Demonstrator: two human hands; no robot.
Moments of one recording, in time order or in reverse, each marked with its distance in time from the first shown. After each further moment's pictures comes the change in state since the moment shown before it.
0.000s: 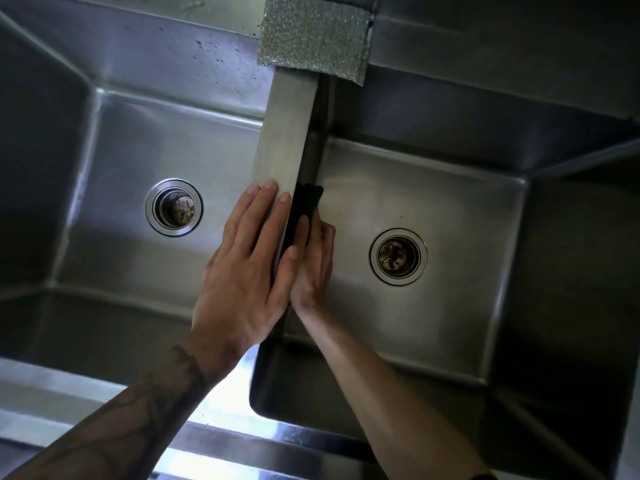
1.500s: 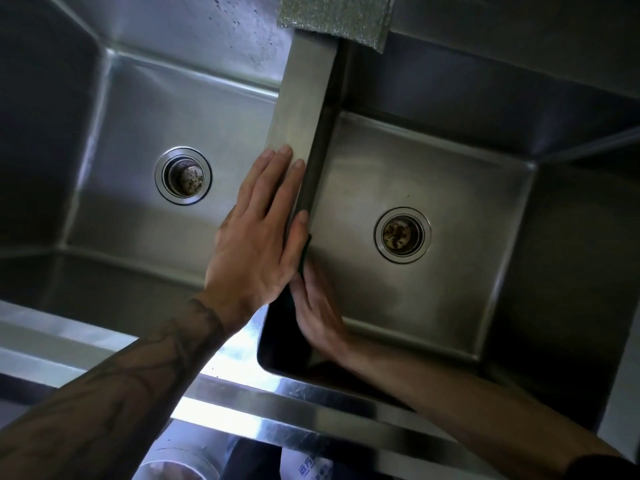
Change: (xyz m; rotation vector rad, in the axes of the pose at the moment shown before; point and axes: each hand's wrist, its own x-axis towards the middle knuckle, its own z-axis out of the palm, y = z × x) left_hand 0.000 0.002 -0.005 -0.012 -0.020 -0.007; right_hand -0.076 0.050 -0.040 -0.153 -0.525 0.047
